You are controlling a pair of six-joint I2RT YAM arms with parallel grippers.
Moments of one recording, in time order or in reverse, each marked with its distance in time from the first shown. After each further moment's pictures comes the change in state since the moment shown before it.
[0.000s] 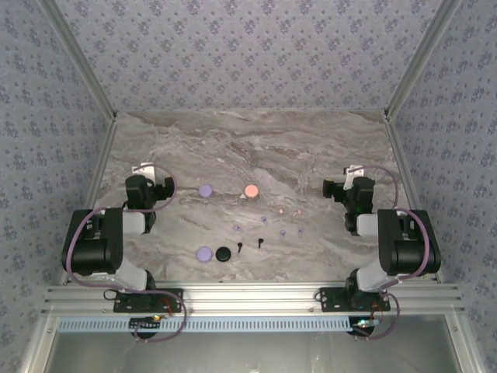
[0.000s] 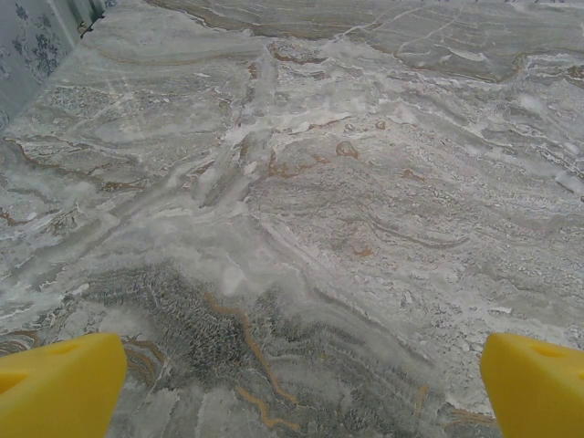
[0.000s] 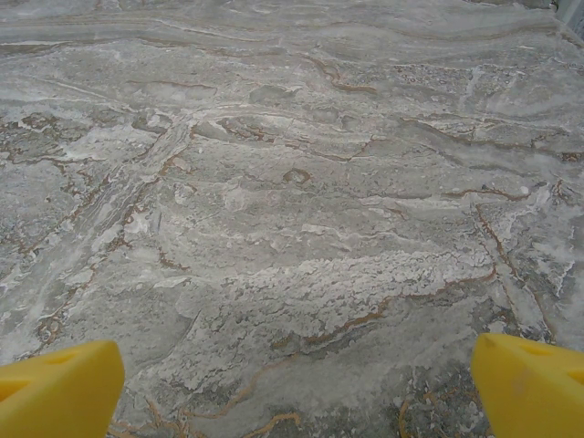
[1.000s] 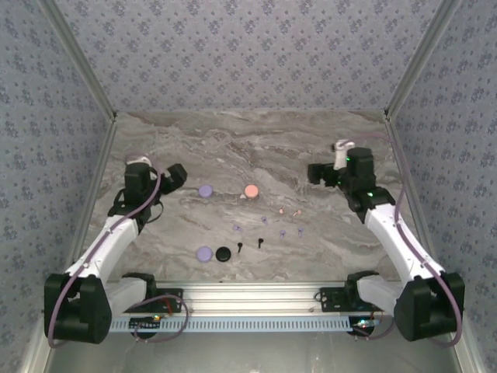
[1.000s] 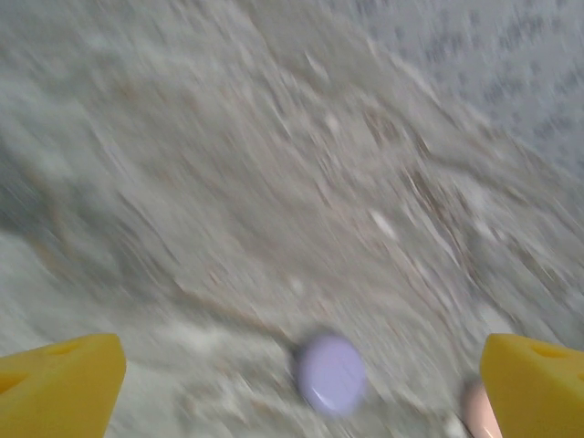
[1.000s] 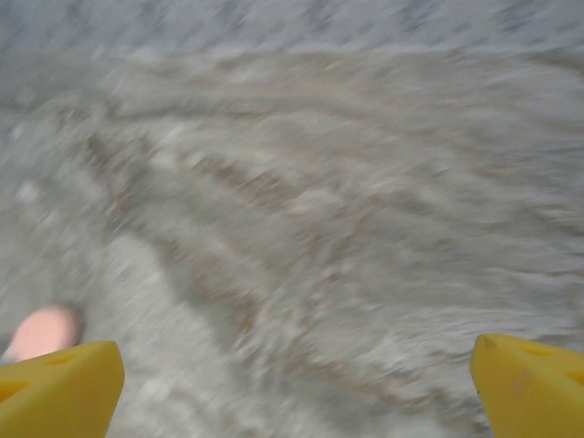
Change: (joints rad) left arm -0.190 -0.463 0.211 -0.823 0.131 -0.608; right arm 0.269 -0.393 0.475 -1.013 -0.058 0.071
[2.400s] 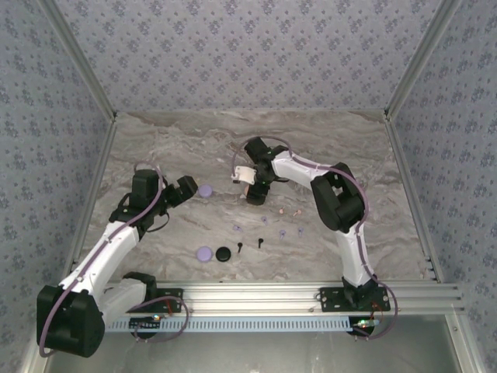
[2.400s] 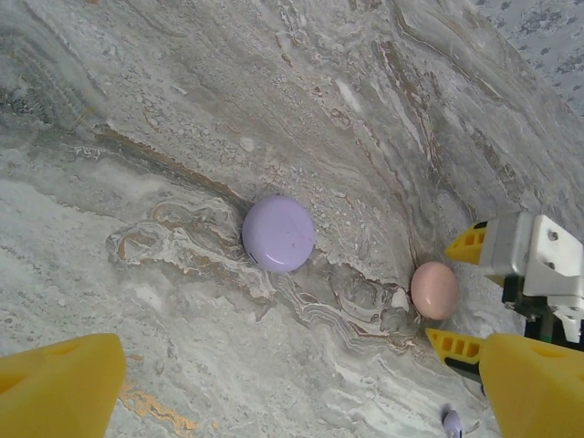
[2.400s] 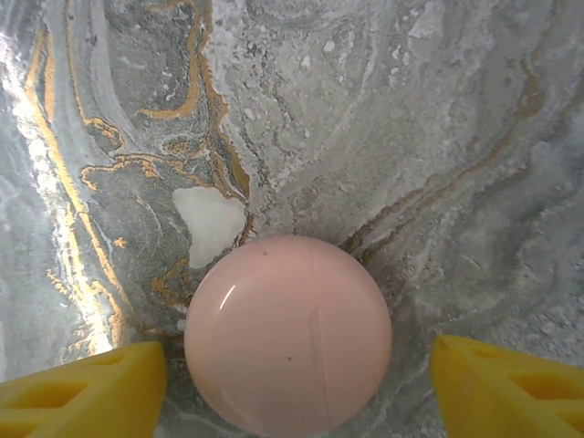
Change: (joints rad) left arm -0.074 -0.080 0.000 -0.192 0.052 -0.087; right arm 0.386 1.022 0.763 -0.417 -0.085 -0.820
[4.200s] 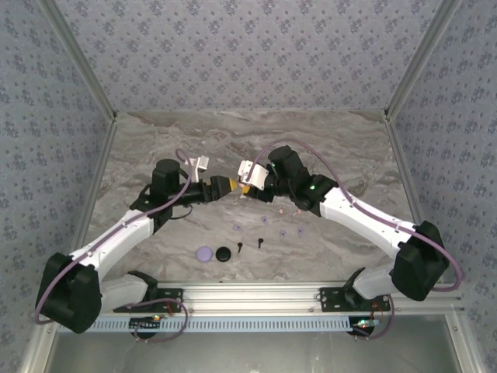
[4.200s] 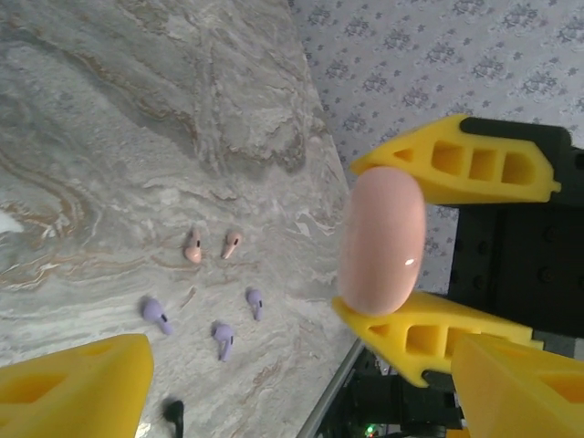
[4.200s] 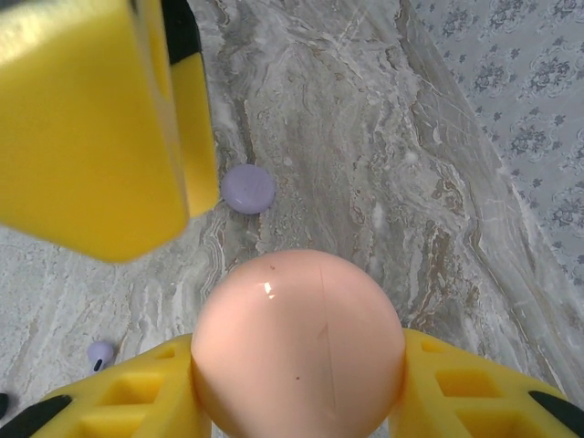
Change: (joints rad) left arm -0.211 0.173 0.061 0.404 0.568 -0.090; right arm 0.144 -0.763 -0.516 0.444 -0.018 0.175
